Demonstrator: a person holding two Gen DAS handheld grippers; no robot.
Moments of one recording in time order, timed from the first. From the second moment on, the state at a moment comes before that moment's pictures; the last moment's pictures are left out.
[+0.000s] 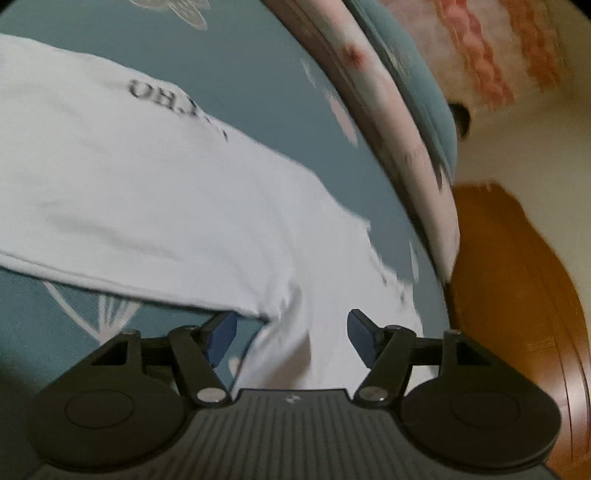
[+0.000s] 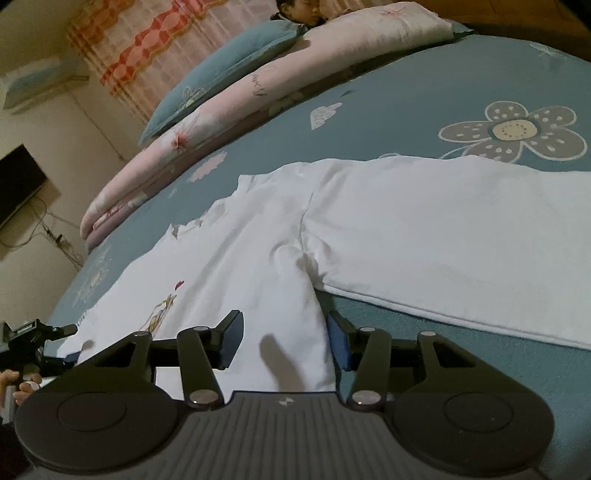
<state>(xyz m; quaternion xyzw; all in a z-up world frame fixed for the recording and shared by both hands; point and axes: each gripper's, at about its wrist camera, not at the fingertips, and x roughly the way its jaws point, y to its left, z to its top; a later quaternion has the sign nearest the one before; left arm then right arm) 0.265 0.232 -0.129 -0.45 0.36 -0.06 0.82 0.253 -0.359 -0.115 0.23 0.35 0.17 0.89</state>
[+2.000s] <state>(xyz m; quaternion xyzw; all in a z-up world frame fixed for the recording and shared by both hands) 0.209 0.101 -0.085 -0.01 0.38 0.01 0.92 0.188 -0.294 -0.105 -0.10 0.39 0.18 0.90</state>
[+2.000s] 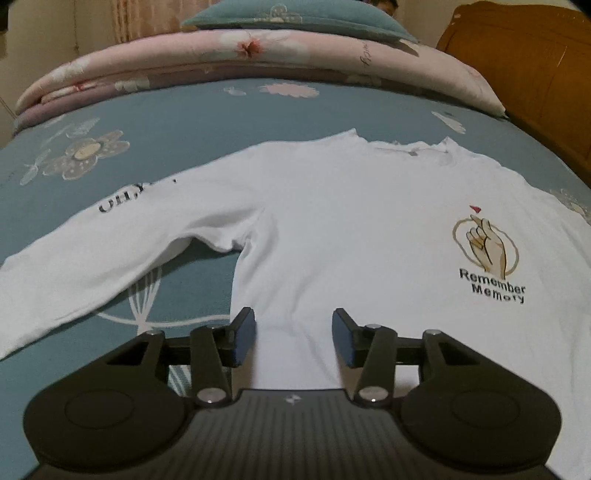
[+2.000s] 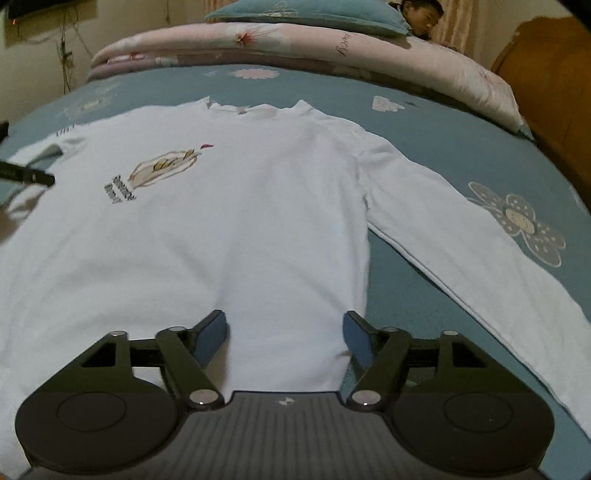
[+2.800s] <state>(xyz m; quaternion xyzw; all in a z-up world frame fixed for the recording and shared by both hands) 0.086 0.009 -0.092 0.07 0.35 -0.11 0.93 0.099 -0.226 -0.109 -0.08 0.37 0.22 0.90</state>
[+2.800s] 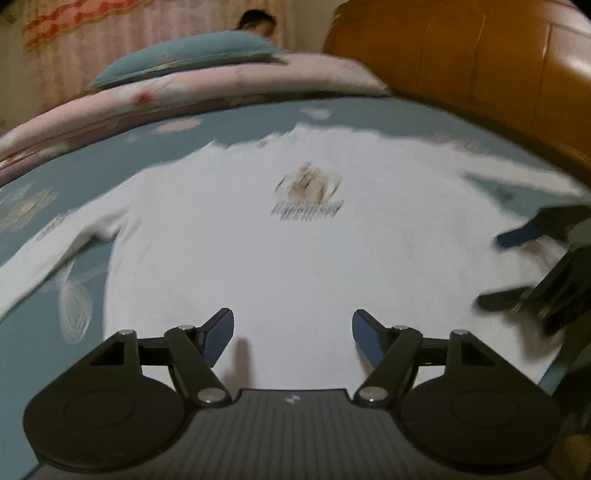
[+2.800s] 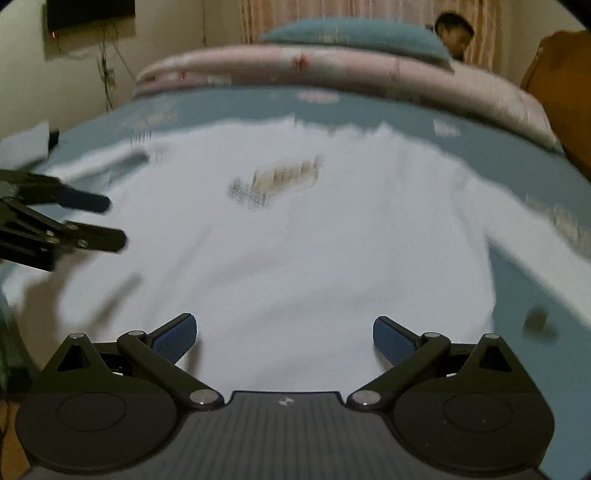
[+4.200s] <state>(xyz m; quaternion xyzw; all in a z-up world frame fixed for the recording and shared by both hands) 0.133 0.063 -0.083 -0.07 0.36 -0.07 0.93 0.031 -0.236 -0.127 -0.05 0.27 0.20 0.94</state>
